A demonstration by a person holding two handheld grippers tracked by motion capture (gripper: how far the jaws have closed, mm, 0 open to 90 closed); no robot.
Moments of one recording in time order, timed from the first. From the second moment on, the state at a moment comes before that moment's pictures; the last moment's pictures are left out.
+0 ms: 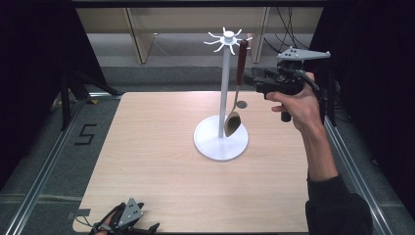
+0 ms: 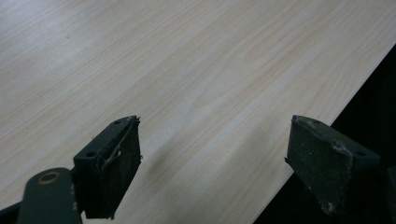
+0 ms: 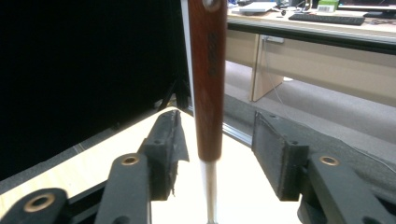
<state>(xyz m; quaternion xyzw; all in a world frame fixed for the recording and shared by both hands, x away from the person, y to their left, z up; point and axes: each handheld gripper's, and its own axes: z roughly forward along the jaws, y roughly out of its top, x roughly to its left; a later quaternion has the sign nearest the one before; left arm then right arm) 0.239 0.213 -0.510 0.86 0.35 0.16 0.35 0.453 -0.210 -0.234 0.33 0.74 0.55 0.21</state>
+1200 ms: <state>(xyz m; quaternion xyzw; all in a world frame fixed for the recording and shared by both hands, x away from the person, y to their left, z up) 0.239 0.213 -0.510 0.86 0.35 0.16 0.34 0.407 -0.242 -0.302 0.33 0.75 0.53 0.21</state>
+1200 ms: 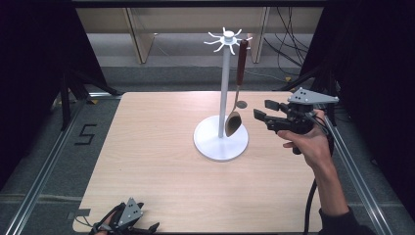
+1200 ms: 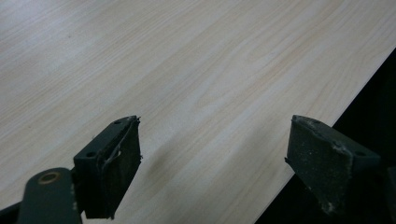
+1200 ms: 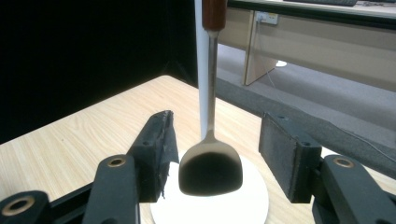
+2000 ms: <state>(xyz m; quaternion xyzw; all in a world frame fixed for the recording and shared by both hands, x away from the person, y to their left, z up) 0.241 0.213 -0.510 0.86 0.35 0.16 0.34 0.402 -0.244 -0.347 0.34 0.76 0.52 0.20</state>
